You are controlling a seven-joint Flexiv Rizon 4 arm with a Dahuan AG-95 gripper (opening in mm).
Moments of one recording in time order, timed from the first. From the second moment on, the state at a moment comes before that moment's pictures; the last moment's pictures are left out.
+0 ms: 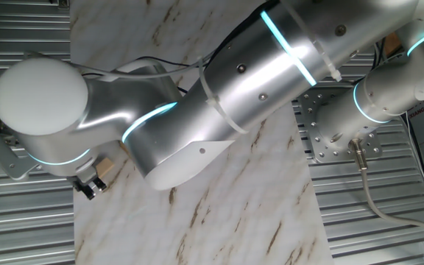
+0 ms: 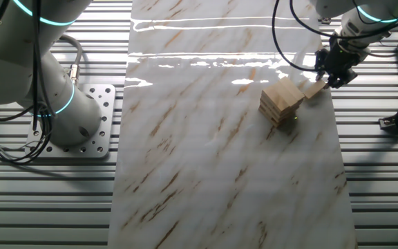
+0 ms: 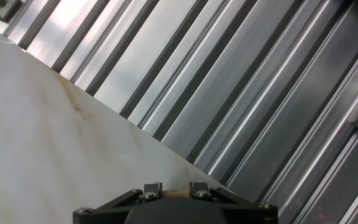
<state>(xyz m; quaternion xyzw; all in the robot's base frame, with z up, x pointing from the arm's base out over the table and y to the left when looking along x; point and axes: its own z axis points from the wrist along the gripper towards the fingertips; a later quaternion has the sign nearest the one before) 0.712 0.112 0.021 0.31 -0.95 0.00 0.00</state>
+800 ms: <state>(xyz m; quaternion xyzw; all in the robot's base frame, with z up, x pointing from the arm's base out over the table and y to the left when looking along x) 0.711 0.111 0.021 0.31 -0.95 0.00 0.00</state>
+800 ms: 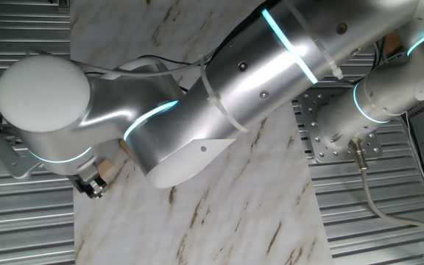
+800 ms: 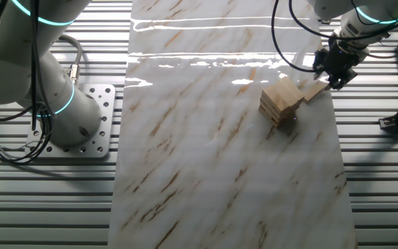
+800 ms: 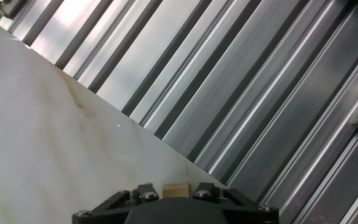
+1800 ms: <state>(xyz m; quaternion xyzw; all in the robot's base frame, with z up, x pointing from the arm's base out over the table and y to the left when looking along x) 0.711 0.112 0.022 0.30 -0.95 0.00 -0.02</state>
